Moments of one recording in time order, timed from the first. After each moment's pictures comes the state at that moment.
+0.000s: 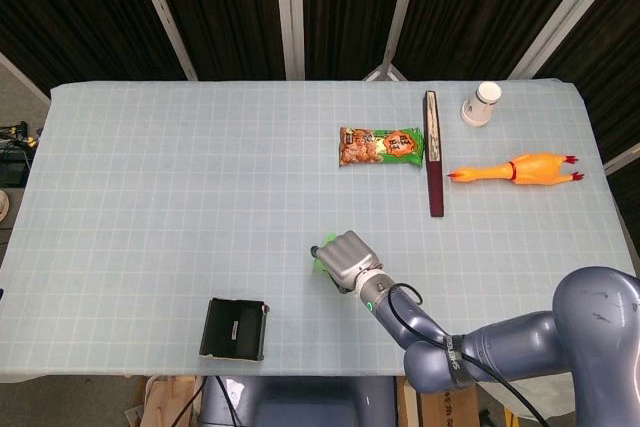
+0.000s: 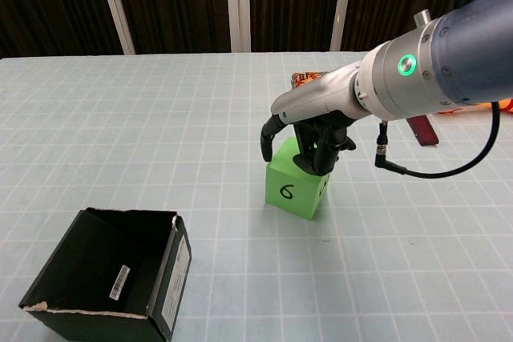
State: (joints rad) left arm 0.03 -1.02 -0.13 -1.71 1.34 1.58 -0.04; right arm 1.43 -1.32 0.00 -1.99 -0.19 0.91 -0.75
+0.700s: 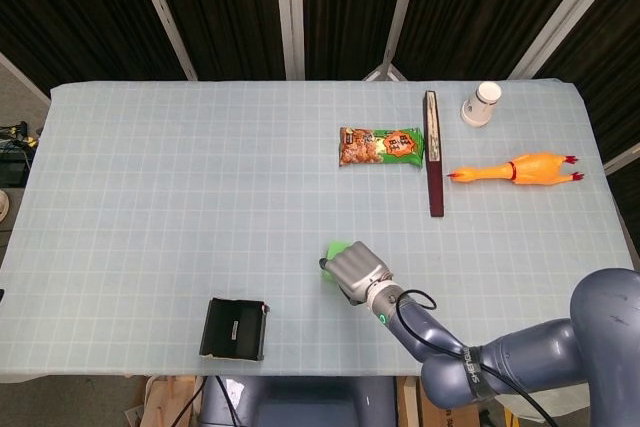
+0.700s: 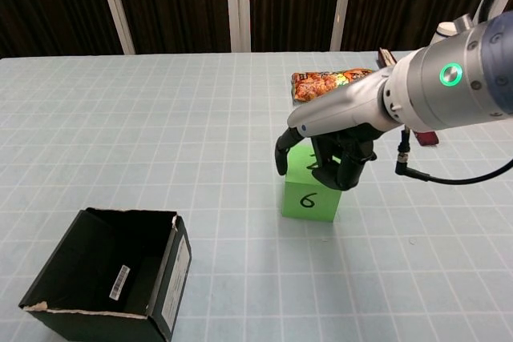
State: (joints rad) left arm 0.03 -1.03 -0.13 -1.71 1.34 1.59 -0.02; right arm 1.41 -1.27 -0.05 -2.08 -0.27 0.92 -0.75
